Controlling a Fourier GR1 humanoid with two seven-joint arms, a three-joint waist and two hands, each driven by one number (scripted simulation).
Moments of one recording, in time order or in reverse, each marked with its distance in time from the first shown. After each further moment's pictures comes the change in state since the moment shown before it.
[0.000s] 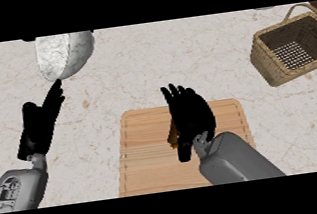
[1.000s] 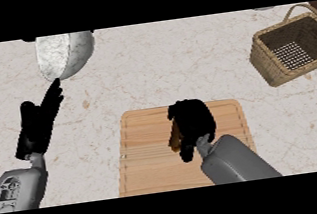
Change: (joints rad) left arm -0.001 -0.048 0.070 -0.016 -0.062 -0.065 0.013; right arm 0.038 -0.004 0.004 0.125 0.081 -0.051 -0.134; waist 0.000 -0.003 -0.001
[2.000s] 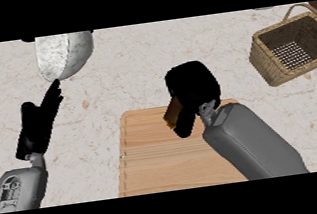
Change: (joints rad) left arm -0.002 -0.021 0.033 0.020 -0.032 -0.021 -0.016; right arm -0.208 -0.047 -0.117 -0.117 0.132 0.224 -0.129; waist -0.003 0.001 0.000
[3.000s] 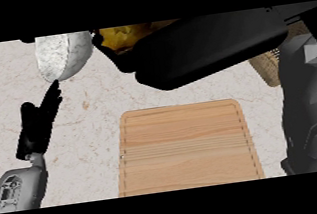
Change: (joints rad) left arm -0.004 -0.004 0.015 0.026 -0.002 -0.005 -0.018; right arm -0.490 0.029 -0.459 -0.393 -0.501 -0.097 0.449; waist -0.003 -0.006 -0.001
